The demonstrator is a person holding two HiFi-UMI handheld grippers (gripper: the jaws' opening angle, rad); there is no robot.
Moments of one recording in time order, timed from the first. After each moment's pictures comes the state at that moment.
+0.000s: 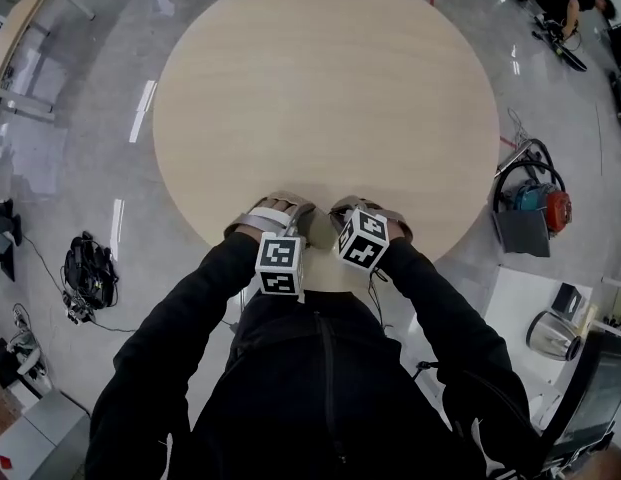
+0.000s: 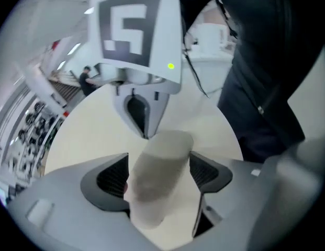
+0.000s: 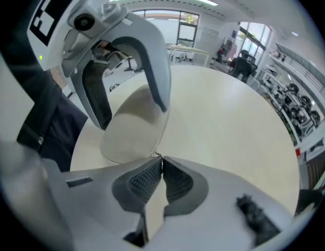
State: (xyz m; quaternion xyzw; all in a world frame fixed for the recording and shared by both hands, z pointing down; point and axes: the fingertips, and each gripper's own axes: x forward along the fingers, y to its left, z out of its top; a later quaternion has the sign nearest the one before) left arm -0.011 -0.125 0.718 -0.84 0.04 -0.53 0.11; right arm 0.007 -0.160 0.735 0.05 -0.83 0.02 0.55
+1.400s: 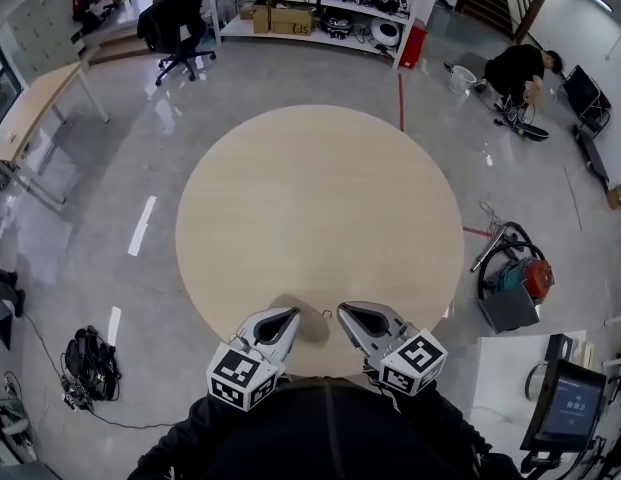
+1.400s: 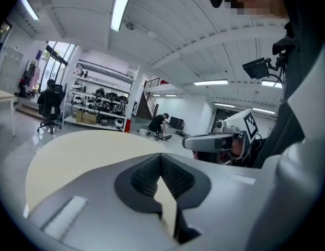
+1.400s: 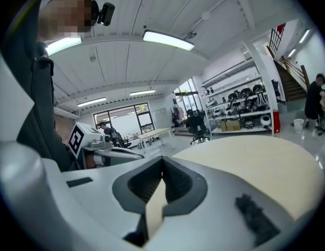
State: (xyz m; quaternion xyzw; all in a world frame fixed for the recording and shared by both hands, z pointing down) left arm -0.059 -0.153 0.460 -0.90 0.38 -0.09 -0.19; right arm 0.005 -0.160 0.433 0.28 -0.94 0.17 0.08
